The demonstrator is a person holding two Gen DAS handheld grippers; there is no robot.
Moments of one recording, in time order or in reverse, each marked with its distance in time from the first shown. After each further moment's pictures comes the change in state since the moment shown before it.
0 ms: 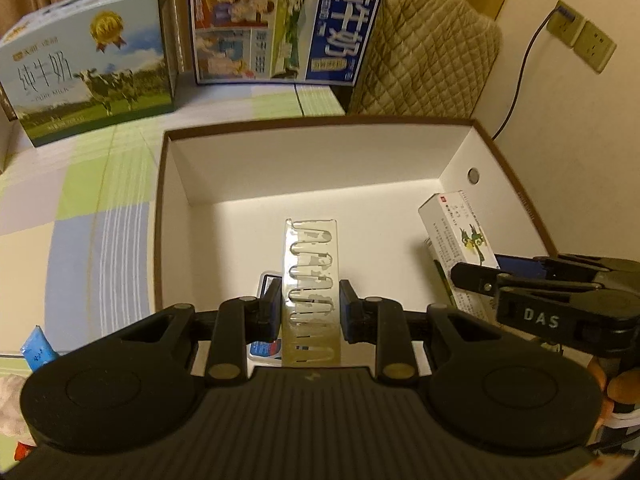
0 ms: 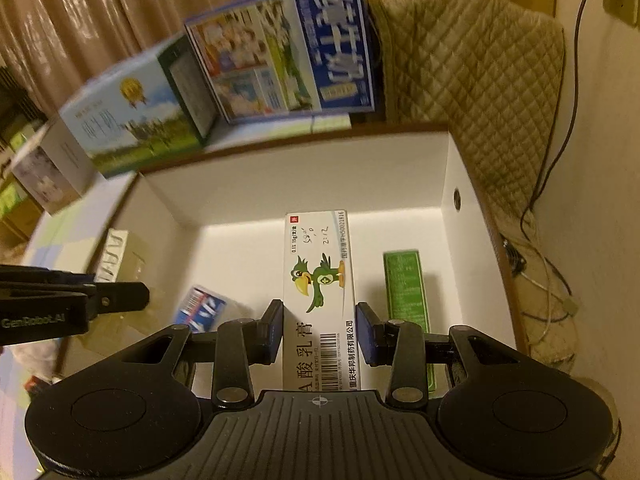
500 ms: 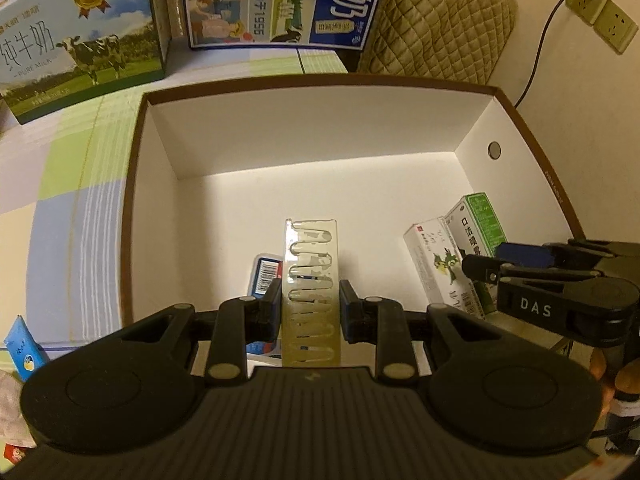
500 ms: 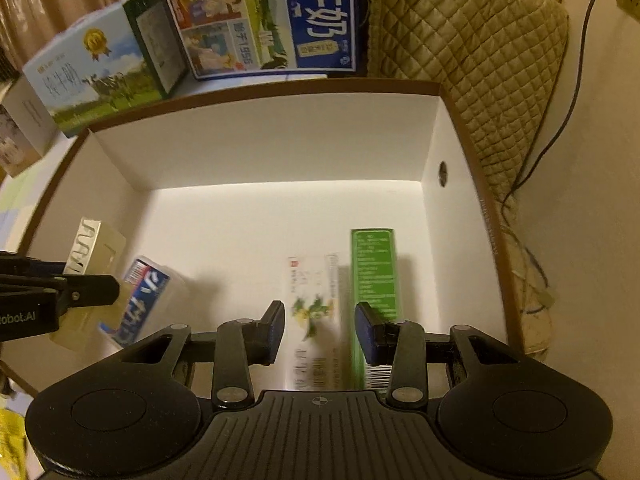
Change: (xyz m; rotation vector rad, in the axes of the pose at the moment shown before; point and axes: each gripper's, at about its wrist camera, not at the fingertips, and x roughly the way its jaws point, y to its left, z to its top) left arm 0.034 -0.003 -0.002 -0.009 0.084 0.008; right arm 0.029 -0.011 0.004 -0.052 0.084 -0.094
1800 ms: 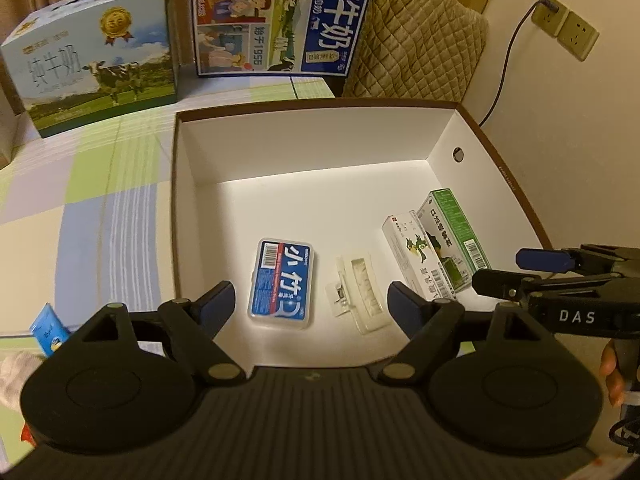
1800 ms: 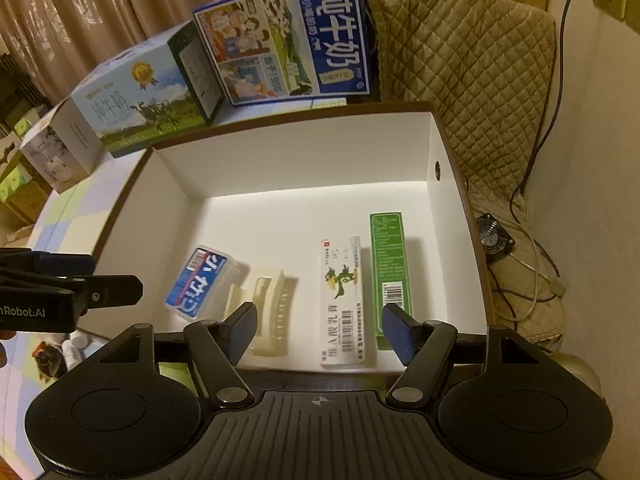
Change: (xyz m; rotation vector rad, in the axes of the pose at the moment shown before) left arm -0.070 0.006 -0.032 0.022 -0.089 -0.022; right arm -0.082 0.011 -0.031 0.042 -0.072 0.101
